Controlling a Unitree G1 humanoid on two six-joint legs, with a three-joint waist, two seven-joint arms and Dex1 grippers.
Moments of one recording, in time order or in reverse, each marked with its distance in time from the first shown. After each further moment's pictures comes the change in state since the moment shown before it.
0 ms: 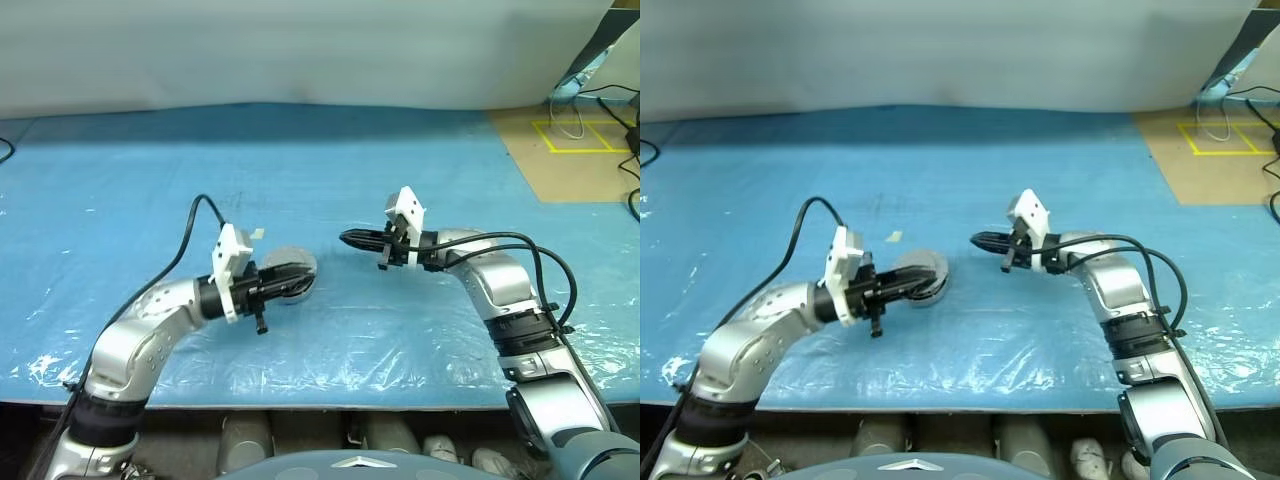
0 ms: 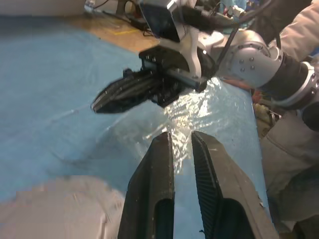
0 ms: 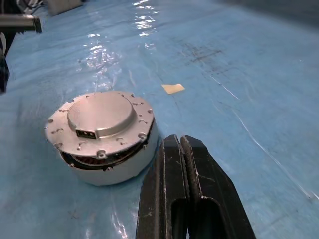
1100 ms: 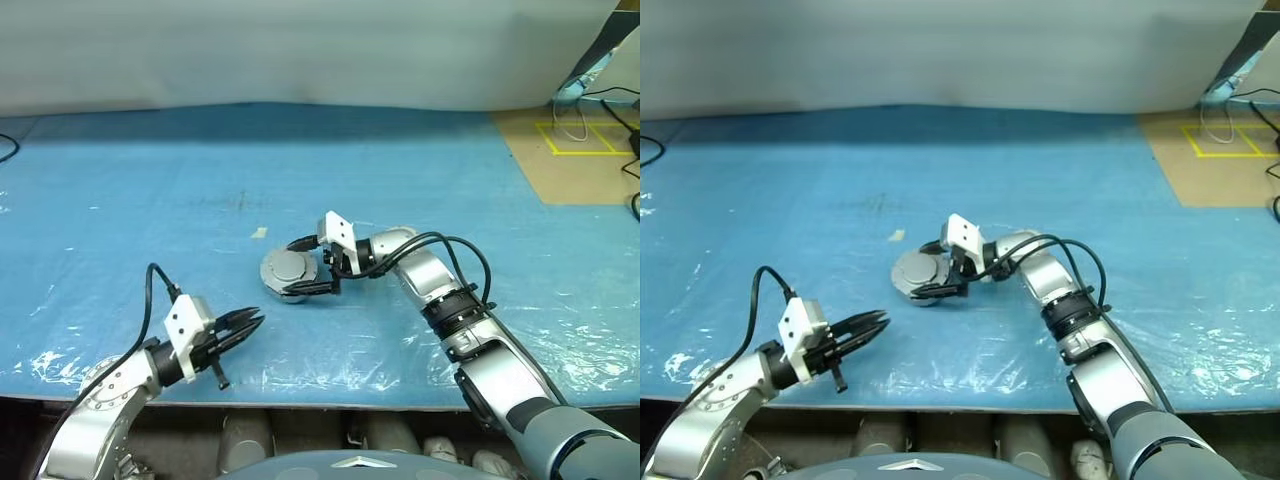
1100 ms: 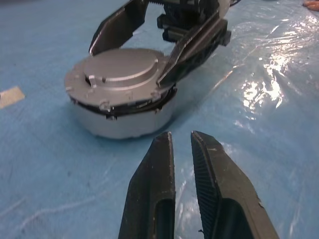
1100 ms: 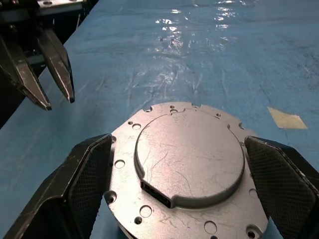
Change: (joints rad) left arm 0.359 0.031 0.042 0.008 0.256 -0.456 0.080; right arm -0.147 0.200 0.202 0.346 -0.197 -0.328 0.164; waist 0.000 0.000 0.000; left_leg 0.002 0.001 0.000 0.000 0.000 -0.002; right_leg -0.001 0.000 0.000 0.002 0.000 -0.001
